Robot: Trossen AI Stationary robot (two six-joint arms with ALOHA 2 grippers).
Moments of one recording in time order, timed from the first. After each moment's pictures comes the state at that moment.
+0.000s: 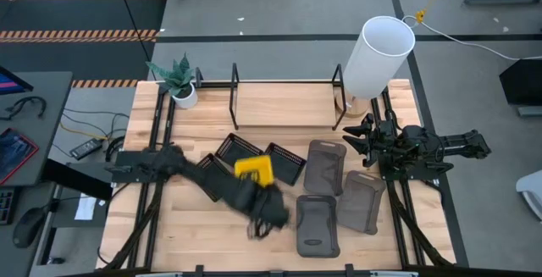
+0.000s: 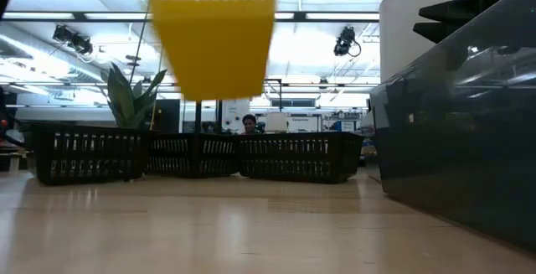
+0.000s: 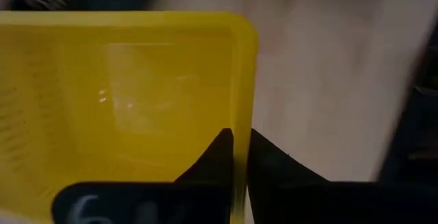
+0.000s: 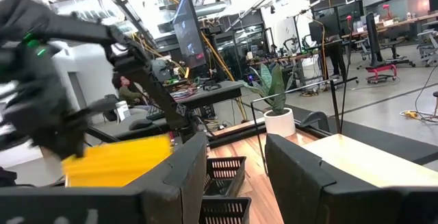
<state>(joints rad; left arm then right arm) -0.42 2.21 2.34 -1.58 -0.17 -0.57 0.08 0.03 0.04 0.20 0.29 0.18</state>
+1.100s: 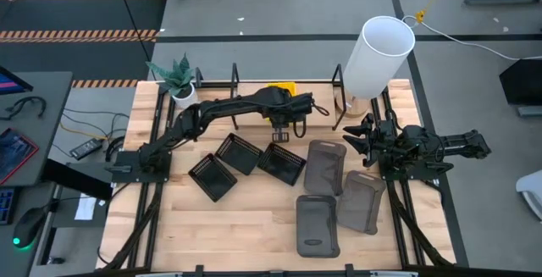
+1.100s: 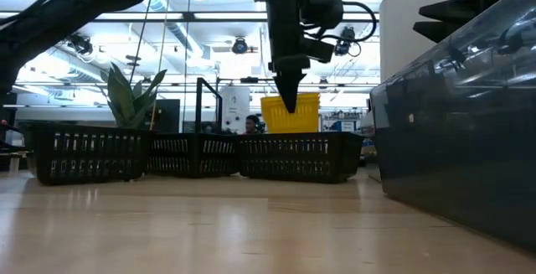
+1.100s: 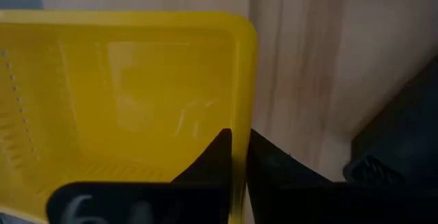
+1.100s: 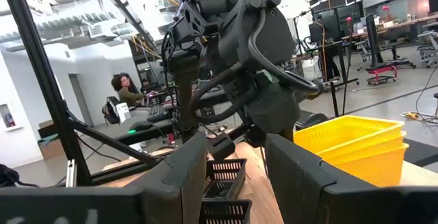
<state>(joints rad) 0.21 2.37 2.35 -1.31 -0.28 0.22 0.07 0.03 0.04 0.21 0.29 0.18</state>
